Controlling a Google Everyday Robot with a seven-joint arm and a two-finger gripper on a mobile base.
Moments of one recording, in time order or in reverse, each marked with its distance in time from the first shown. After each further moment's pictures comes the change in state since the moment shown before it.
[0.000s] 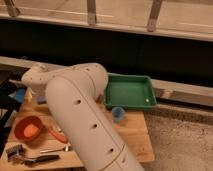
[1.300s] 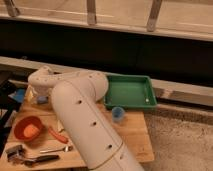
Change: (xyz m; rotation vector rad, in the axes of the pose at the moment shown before) arm -0.014 0.012 0.035 -0.134 -0.035 0.043
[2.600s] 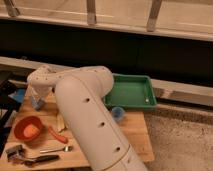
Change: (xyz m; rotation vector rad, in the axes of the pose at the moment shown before) arm 0.025 0.003 -0.038 0.020 0.034 -0.039
